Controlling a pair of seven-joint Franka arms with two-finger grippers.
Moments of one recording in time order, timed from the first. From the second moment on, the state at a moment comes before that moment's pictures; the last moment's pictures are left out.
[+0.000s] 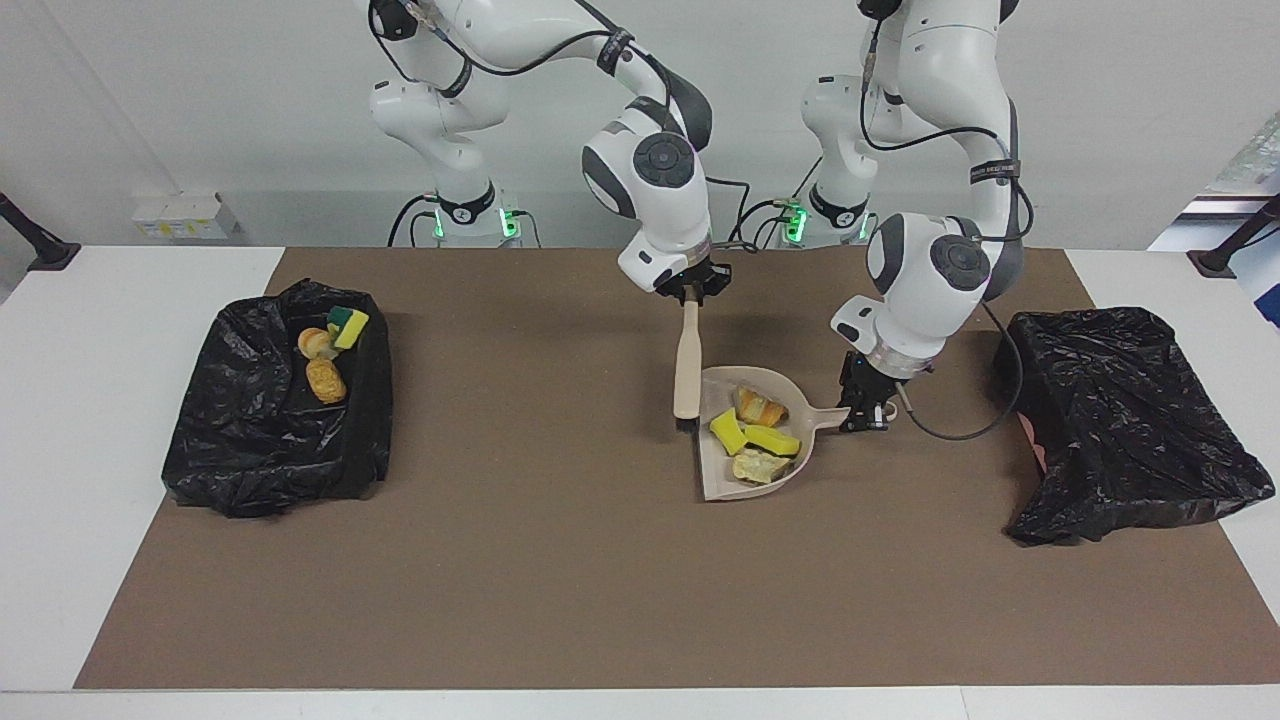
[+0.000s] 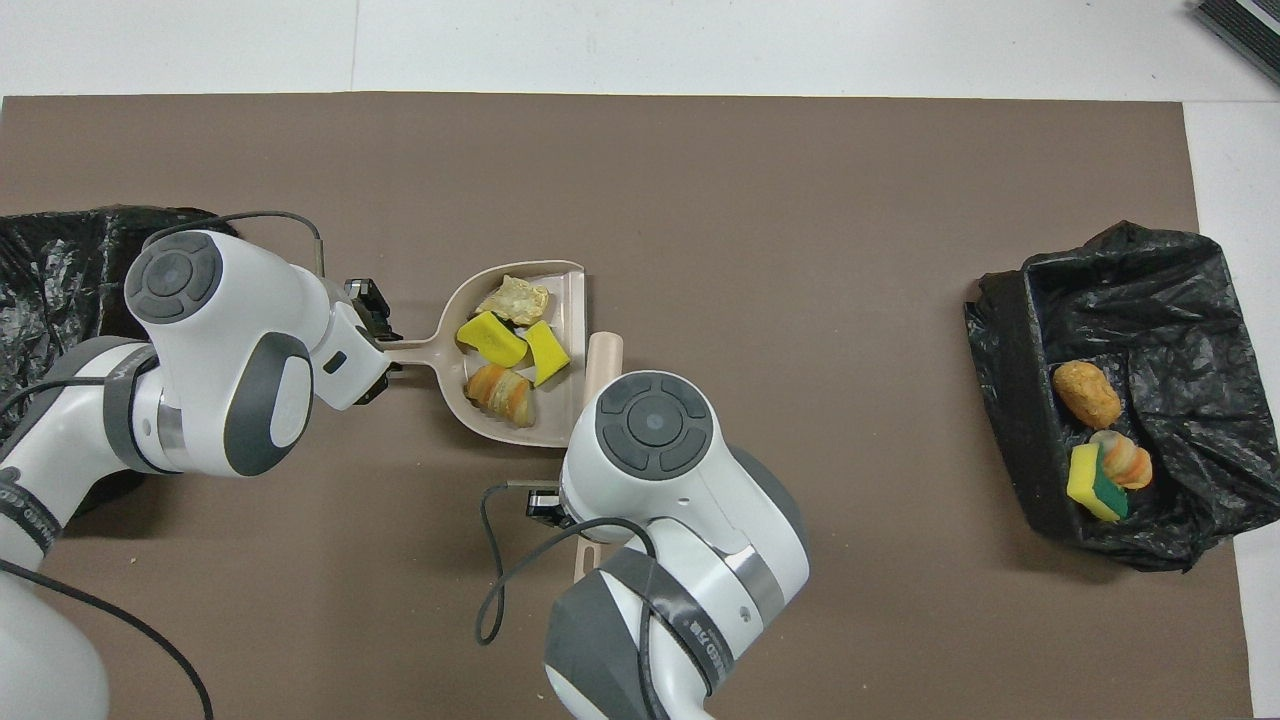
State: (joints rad) left arm -0.26 0.21 0.01 -2.02 -0.14 2.28 1.46; right arm 0.21 0.24 0.56 -1.84 0.15 1.96 0.80
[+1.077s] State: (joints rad) left arm 0.04 0.27 0.02 -1.70 -0.22 1.92 1.74; right arm 0.47 -0.10 0.56 -2.38 0.24 2.16 0.80
